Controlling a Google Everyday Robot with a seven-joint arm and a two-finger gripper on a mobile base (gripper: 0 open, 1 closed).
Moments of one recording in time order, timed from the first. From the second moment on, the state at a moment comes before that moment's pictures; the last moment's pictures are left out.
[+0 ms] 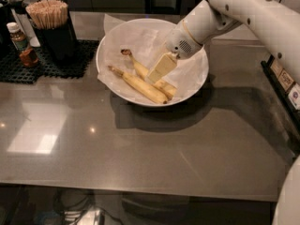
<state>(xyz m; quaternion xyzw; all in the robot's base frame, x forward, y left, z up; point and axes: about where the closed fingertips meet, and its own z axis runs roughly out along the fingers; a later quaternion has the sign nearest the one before) 0.628 -0.015 0.870 -0.59 0.73 0.23 0.26</state>
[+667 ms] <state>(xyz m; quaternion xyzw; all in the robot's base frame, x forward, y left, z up) 0.628 -0.011 0.854 -0.59 0.73 0.24 0.24</state>
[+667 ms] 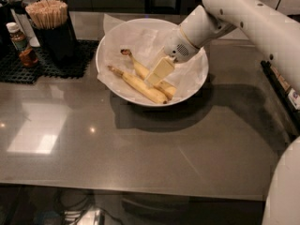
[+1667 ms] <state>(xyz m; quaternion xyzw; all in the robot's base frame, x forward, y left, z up) 0.624 -0.012 0.841 -0.58 0.74 0.25 0.22</state>
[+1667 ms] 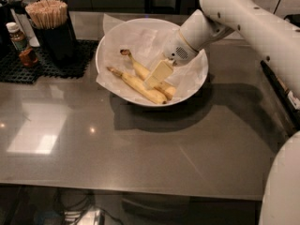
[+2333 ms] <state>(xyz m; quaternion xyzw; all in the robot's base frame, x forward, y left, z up) 0.628 -0.016 0.846 -0.58 0.74 0.25 0.22</state>
